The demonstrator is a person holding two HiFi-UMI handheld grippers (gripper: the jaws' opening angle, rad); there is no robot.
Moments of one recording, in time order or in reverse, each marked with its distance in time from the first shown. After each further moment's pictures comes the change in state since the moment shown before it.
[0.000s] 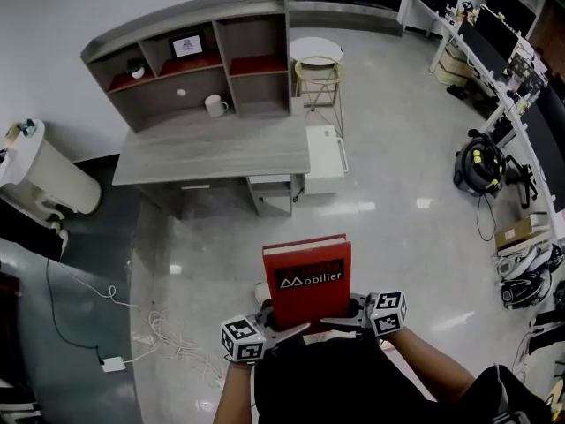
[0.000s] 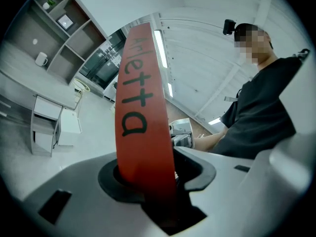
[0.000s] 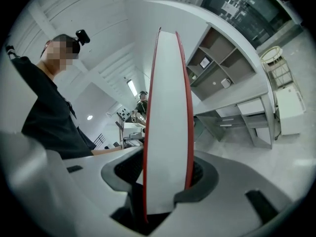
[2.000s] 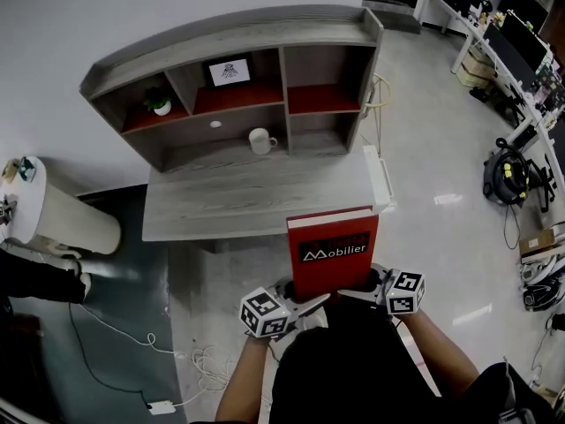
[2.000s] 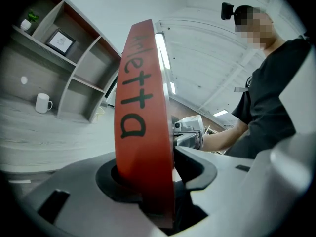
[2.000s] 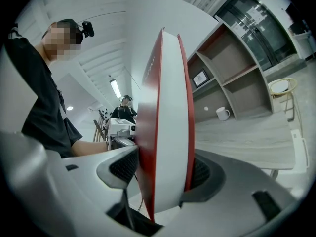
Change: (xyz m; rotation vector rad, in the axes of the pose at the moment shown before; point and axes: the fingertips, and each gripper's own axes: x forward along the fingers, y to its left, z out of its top) left arm -0.143 0.295 0.260 0.152 0.058 0.045; right arm 0.225 -0.210 0.286 -0.148 -0.097 -0.221
